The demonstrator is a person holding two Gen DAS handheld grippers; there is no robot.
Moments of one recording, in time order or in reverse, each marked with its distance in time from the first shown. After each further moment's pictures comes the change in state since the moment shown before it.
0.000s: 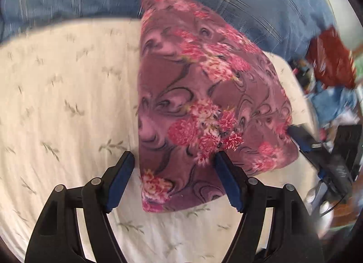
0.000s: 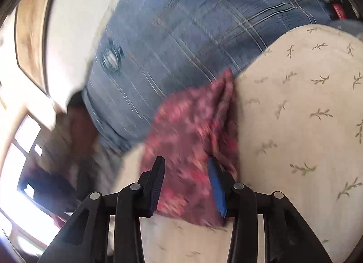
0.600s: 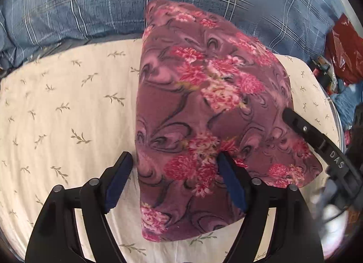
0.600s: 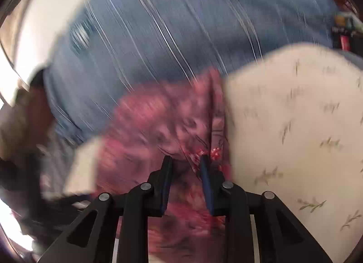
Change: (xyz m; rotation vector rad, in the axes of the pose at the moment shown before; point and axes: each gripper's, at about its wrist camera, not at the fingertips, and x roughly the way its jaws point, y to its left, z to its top) left arm 0.011 -0.014 0.018 0.007 -0.066 0.148; right arm 0.057 0.014 0.017 -0.082 -0.020 -0.231
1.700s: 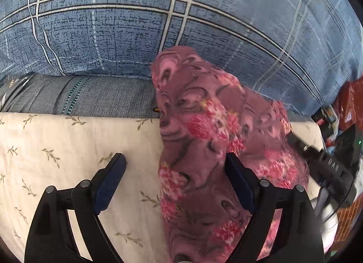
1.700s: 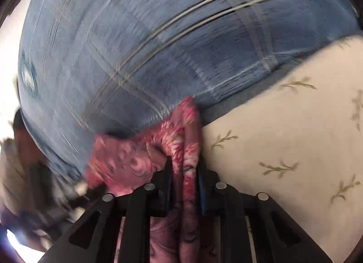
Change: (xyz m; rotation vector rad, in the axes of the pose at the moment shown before) left arm 0.060 0.045 0.144 -0.094 0.058 -0.122; right arm 0.084 -0.054 0.103 0.274 0.121 0.046
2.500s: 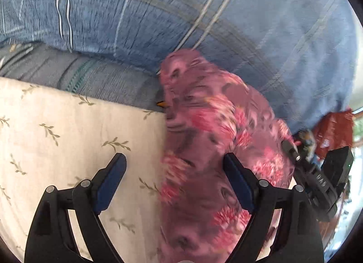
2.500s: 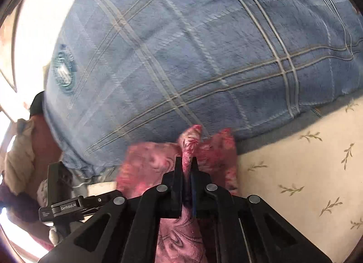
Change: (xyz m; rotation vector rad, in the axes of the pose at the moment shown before) left arm 0.008 0.012 -0.005 -0.186 0.019 -0.122; right arm -0.040 0.036 0.004 -0.169 -0.076 0.061
